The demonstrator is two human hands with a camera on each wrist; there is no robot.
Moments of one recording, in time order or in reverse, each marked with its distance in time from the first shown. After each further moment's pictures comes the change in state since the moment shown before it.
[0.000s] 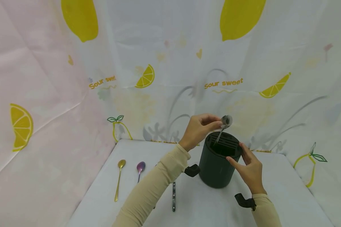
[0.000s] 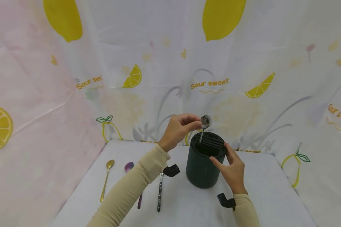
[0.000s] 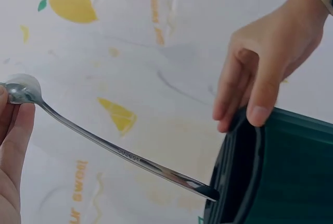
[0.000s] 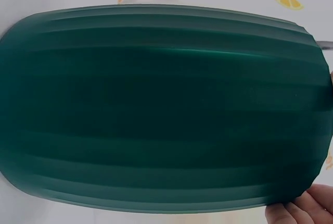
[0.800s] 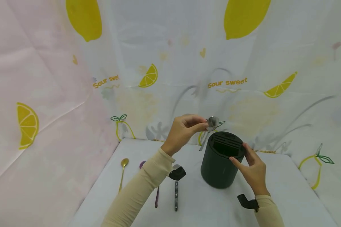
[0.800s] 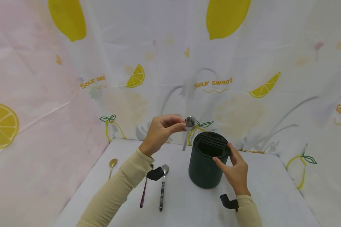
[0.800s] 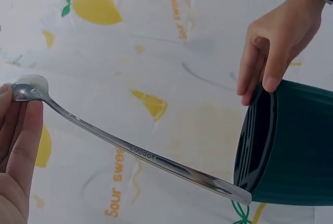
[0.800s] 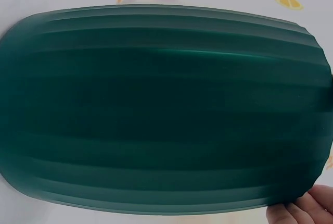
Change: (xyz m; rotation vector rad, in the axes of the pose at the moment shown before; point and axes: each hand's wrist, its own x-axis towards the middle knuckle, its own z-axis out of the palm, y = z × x) left_hand -0.032 0.034 -0.036 0.022 0.054 0.044; right_hand -0.002 -0.042 -0.002 -0.022 -0.010 0.016
